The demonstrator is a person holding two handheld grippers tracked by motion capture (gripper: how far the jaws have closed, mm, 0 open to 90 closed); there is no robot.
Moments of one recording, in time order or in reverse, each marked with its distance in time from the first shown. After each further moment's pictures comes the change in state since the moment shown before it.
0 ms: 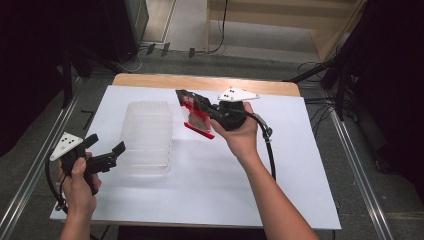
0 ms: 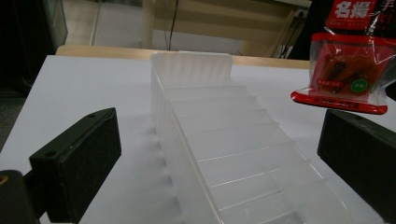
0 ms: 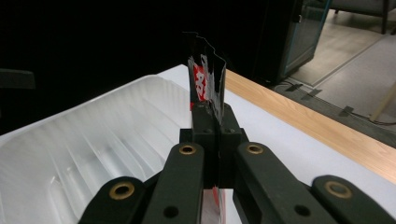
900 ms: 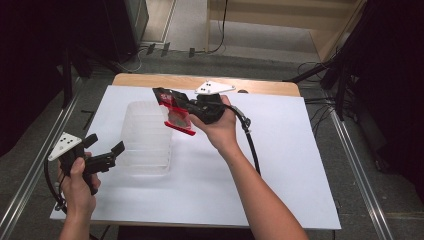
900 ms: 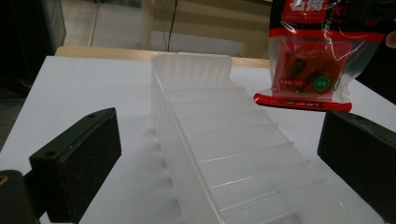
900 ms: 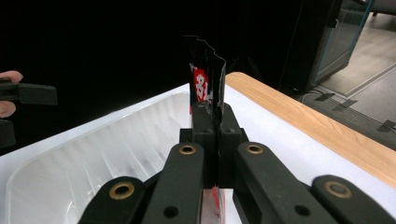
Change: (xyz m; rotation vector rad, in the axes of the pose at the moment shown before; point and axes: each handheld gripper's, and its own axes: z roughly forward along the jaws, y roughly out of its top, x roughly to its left) left arm 0.002 0.000 -0.001 -0.007 -0.007 -0.008; right arm 0.017 0.016 0.048 -0.004 0.106 -0.010
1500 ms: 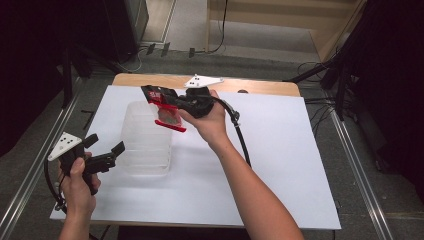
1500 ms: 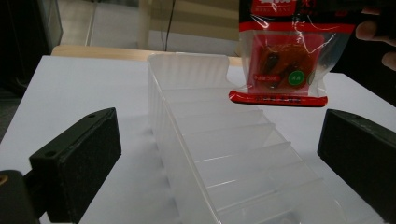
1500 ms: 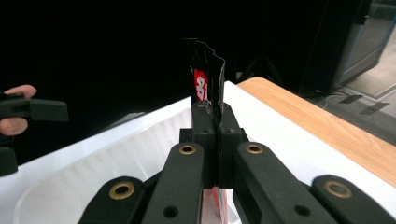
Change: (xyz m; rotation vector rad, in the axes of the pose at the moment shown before) left arm -0.001 0.000 0.000 0.001 -0.012 0.000; right arm 0.001 0.011 0.030 0.003 0.073 0.022
